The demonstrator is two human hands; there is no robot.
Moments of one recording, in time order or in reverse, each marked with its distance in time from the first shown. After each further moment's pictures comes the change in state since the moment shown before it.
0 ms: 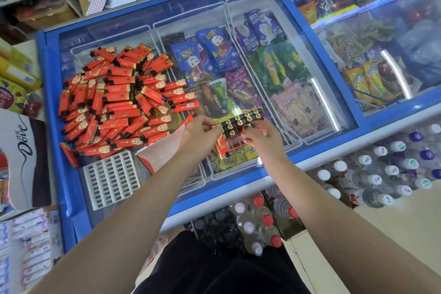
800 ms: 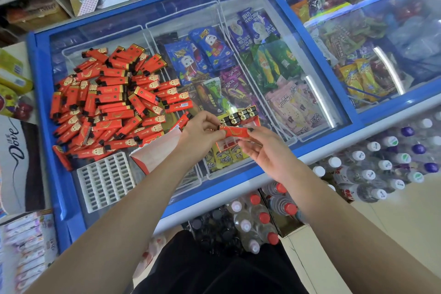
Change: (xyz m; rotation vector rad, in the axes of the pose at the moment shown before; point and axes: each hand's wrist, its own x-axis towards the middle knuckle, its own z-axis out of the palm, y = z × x) left_hand -0.007 0.005 0.002 0.029 -0.094 0.134; right_hand -0.015 -0.005 -0.026 0.520 -0.230 0.269
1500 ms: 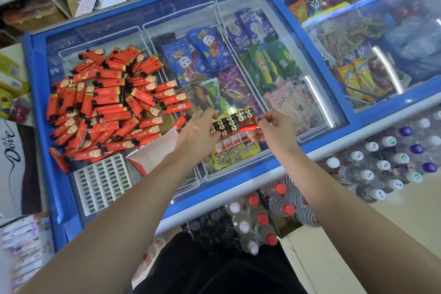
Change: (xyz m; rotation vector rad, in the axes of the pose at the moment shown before) left_hand 0.026 -0.013 0.006 0.577 0.018 0.236; right_hand 0.014 -0.025 -0.002 -0.620 0.321 -0.393
